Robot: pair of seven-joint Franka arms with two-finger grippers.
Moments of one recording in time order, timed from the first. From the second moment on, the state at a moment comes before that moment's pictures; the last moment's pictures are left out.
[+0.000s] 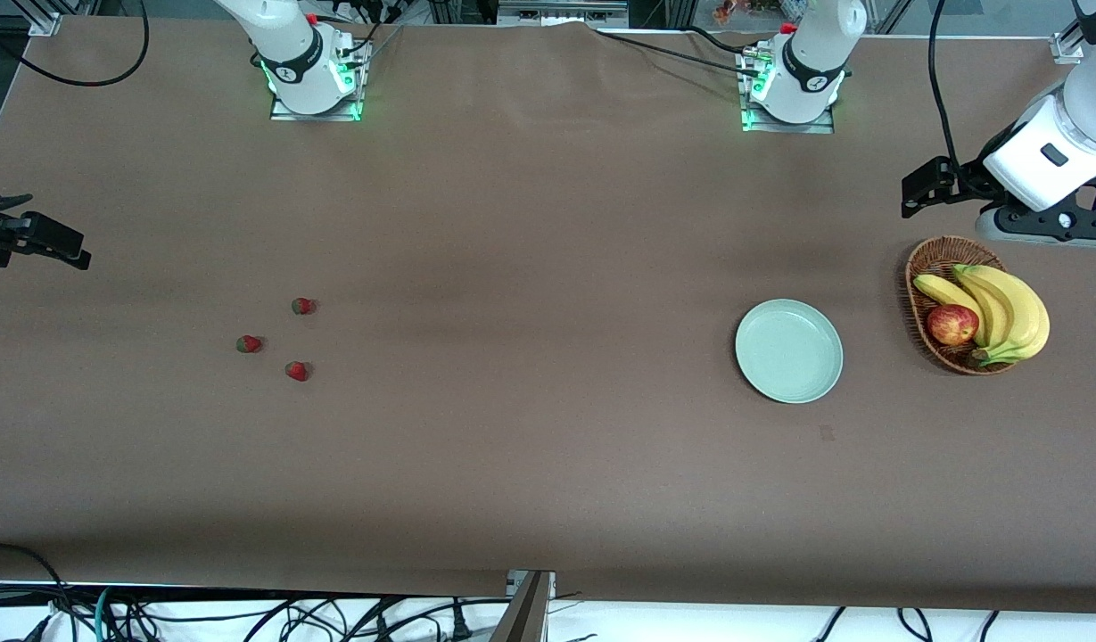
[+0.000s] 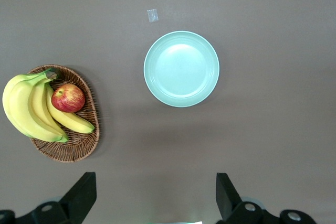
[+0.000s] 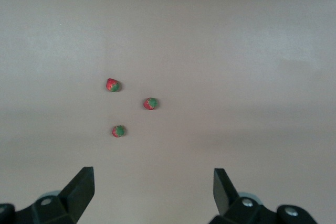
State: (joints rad) left arm 0.09 0.00 -0.18 -1.62 0.01 1.52 -0.01; right arm 0.02 0.15 -0.12 -1.50 -0.02 1.64 -0.09
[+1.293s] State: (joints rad) left arm 0.09 0.01 -0.18 -1.62 0.01 1.52 -0.01; right arm 0.18 0.64 -0.10 -1.51 -0.02 2.04 -0.08
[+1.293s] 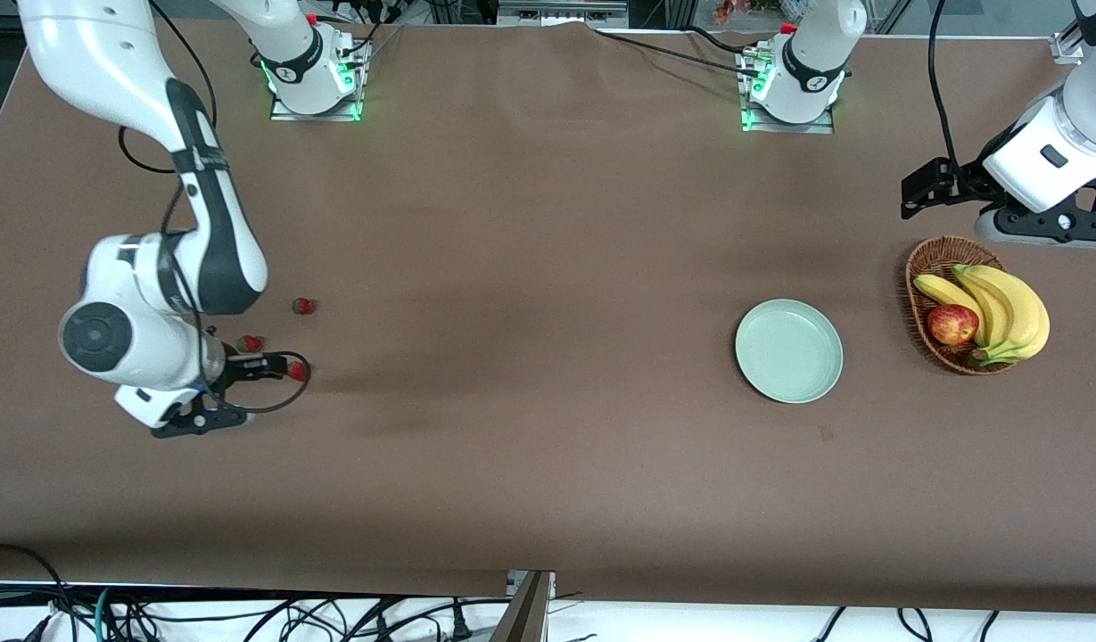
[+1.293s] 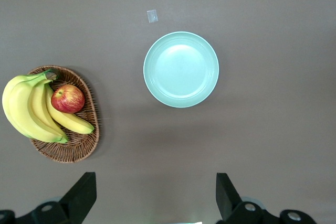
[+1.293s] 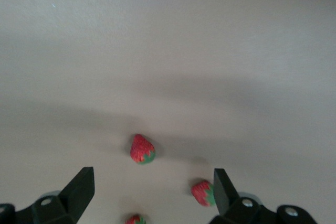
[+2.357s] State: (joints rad) left arm 0.09 0.01 -0.18 -1.62 0.01 1.52 -0.01; right arm 0.19 0.71 -0.10 -1.66 0.01 2.22 -0.08
